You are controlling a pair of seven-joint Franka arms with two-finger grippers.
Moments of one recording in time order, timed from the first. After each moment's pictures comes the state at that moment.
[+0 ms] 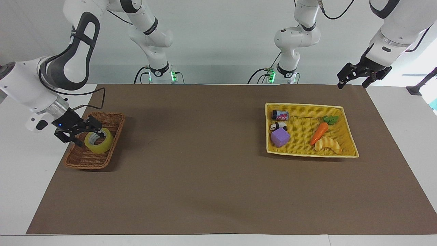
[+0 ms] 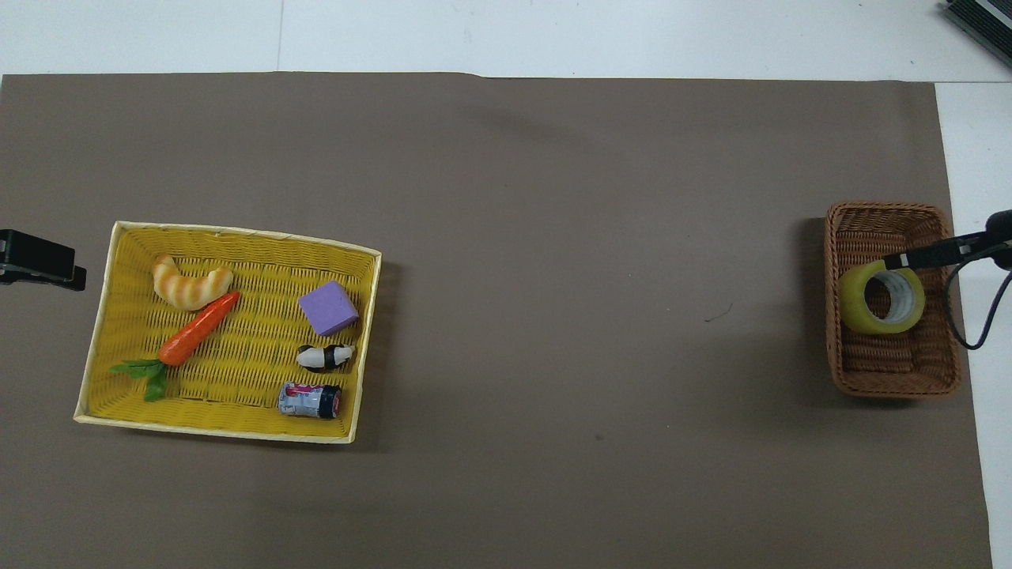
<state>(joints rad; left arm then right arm) 0.09 -0.01 -0.10 -1.52 -0.02 1.44 -0.01 -0.27 0.28 -0.02 -1.66 0.30 1.94 -0.61</state>
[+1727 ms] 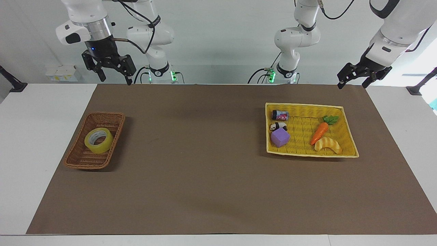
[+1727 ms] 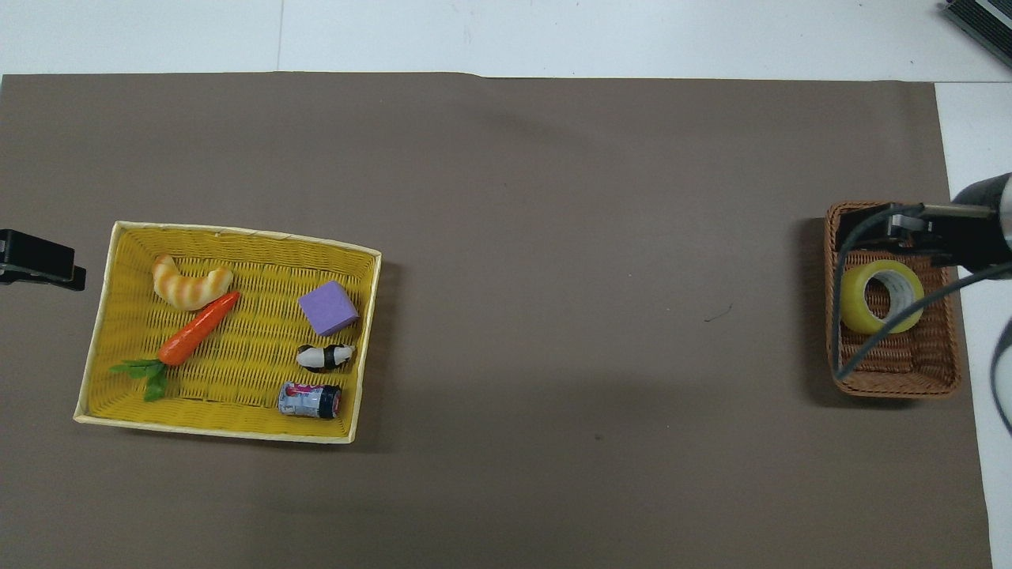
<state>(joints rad) 0.09 -0.01 -0.10 -1.52 -0.02 1.44 -0.01 0.09 -0.08 -0.04 -1.54 -0.04 1.53 0.24</state>
